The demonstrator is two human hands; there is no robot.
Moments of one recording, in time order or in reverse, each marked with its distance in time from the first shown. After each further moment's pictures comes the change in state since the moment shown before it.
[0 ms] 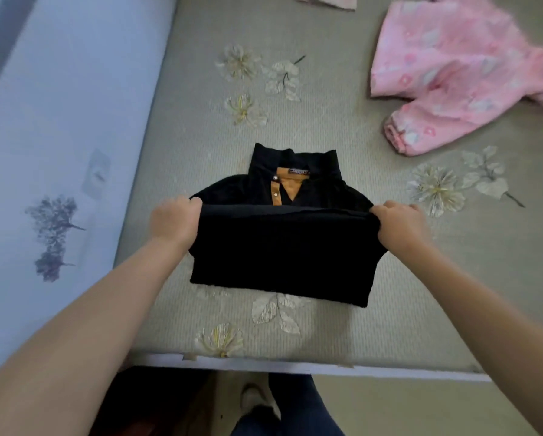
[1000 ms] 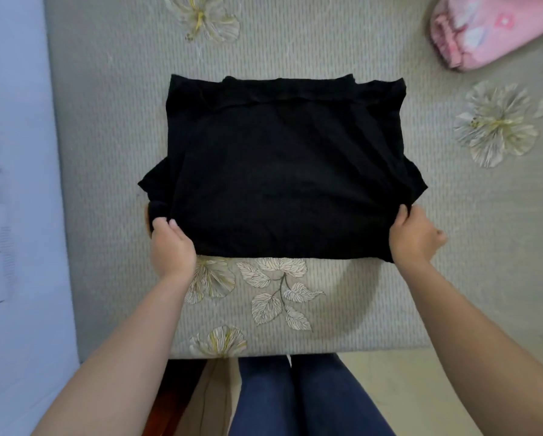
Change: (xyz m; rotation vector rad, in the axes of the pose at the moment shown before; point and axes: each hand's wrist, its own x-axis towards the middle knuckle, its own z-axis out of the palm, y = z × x) left_hand 0.042 0.039 0.136 -0.682 -0.029 -0.704; right_hand 0.036 -0.018 0.134 0.526 -0.019 0.827
